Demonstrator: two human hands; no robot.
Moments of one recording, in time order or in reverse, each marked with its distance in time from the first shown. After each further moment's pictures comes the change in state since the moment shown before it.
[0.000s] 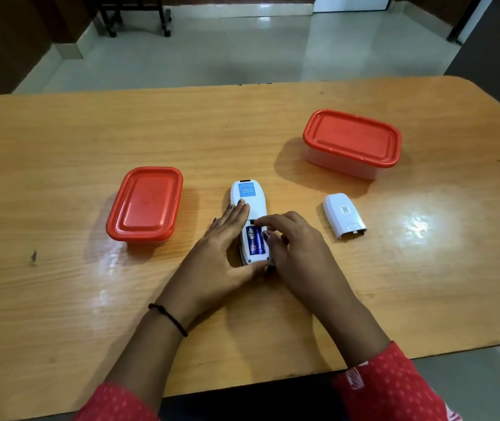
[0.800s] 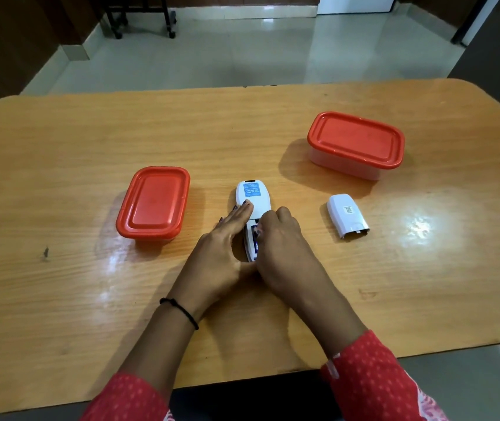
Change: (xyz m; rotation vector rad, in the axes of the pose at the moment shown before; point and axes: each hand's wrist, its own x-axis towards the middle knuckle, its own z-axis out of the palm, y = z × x) left_hand 0.002 0.002 -0.002 -0.128 0.036 -0.081; right_hand 0.006 -0.020 0.017 -0.135 -0.061 0.000
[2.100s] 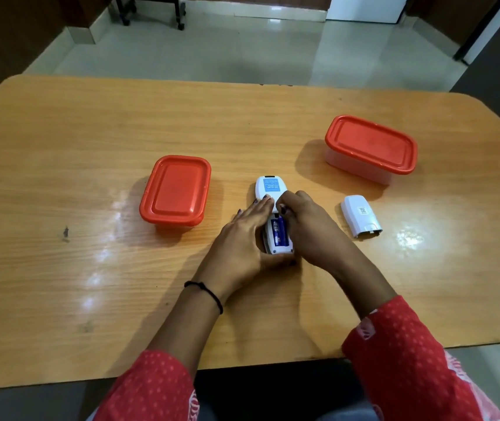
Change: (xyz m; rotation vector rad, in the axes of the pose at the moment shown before) left_hand 0.002 0.001 -0.001 0.115 -0.005 0.115; right_hand 0.022 -0.002 -0.020 0.050 -0.122 0.051
